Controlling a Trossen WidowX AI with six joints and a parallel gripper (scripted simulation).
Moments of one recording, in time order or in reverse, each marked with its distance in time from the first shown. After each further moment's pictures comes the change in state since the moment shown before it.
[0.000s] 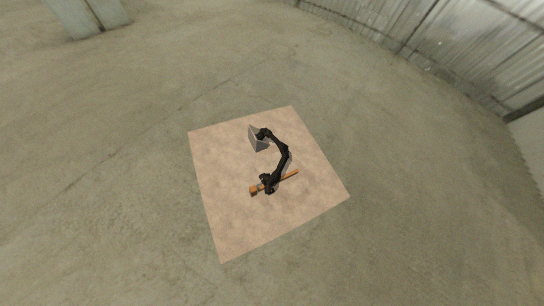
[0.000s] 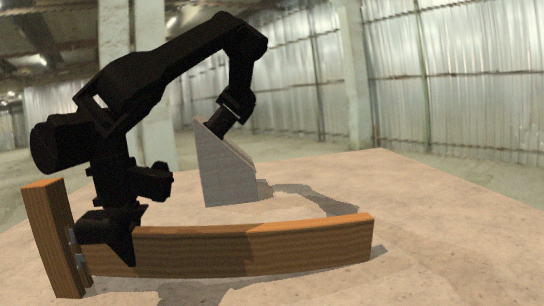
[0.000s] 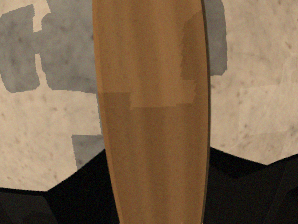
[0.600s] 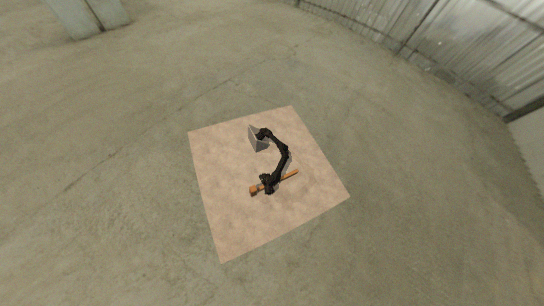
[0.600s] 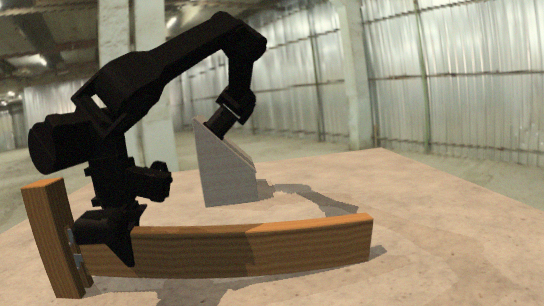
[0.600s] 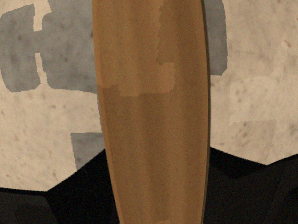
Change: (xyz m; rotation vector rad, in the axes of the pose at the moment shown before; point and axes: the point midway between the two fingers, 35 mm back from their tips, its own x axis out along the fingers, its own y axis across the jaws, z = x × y) arm -0.001 -0.001 -0.002 -0.003 0.001 0.002
